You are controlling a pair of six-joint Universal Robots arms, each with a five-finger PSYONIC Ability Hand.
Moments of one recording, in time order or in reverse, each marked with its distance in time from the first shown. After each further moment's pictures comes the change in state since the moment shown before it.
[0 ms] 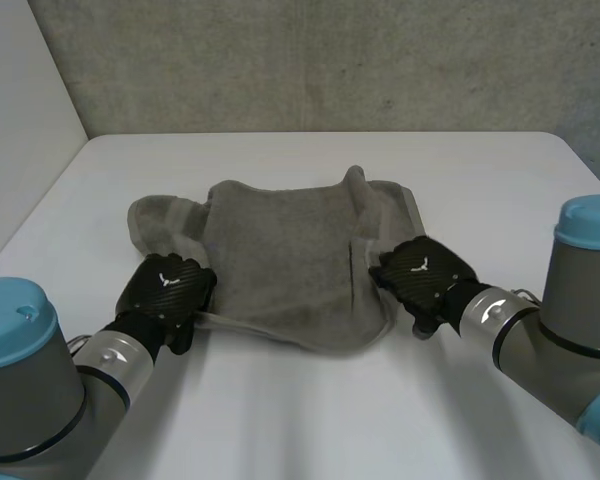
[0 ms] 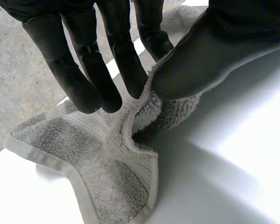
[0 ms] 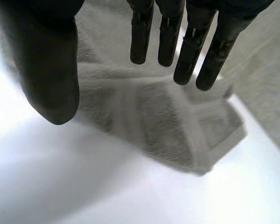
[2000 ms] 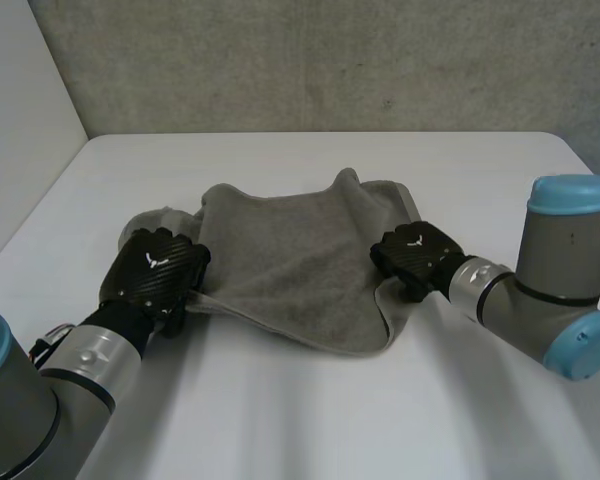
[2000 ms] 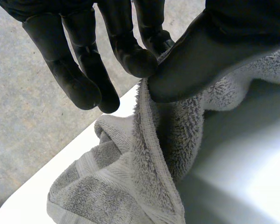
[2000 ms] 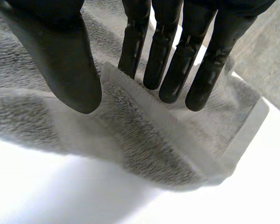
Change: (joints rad) left arm 0.004 0.136 -0.060 0.068 0.021 -0.005; right arm -0.045 0.261 -0.273 0.026 -0.076 0.128; left_hand 0.127 0.056 0.056 0.051 0.005; right_hand 0.310 0.309 0.308 0.317 0.336
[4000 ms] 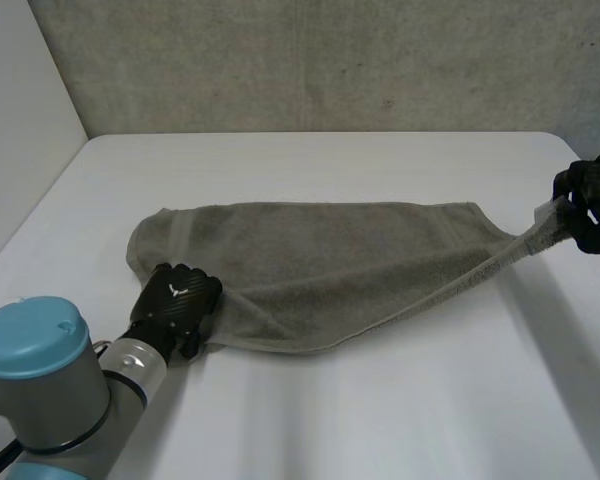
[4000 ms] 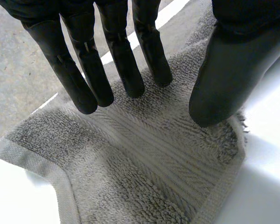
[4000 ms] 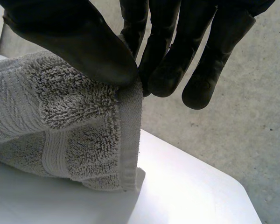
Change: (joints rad) left arm 0.013 -0.306 0.058 0.106 -0.006 0.007; right arm -0.547 -0.730 0.581 -0.255 -0.199 0.384; left_hand -0.686 -0.659 -0.686 -0.654 -0.620; right_hand 0.546 0.500 0.550 0.541 0.556
